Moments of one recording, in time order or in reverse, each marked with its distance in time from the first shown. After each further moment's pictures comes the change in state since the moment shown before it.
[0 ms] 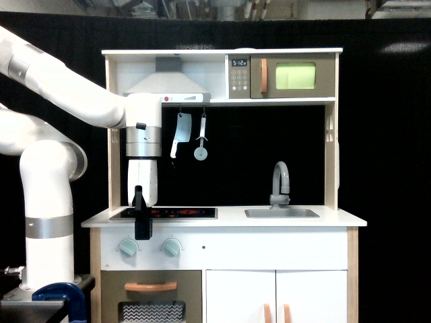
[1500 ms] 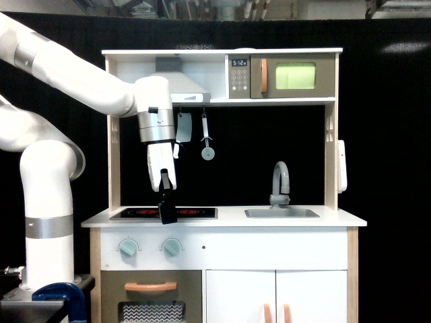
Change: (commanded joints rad) arm 0.093 0.121 -0.089 0.150 -0.042 -0.107 -0.259
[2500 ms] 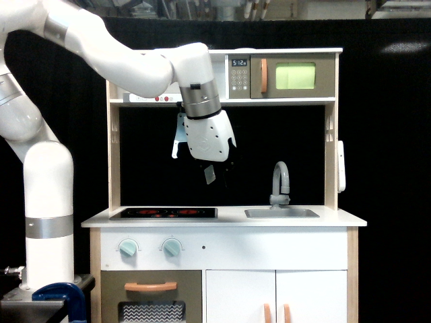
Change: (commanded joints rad) arm 0.417 0.331 -0.496 0.387 0.235 -0.028 -0.863
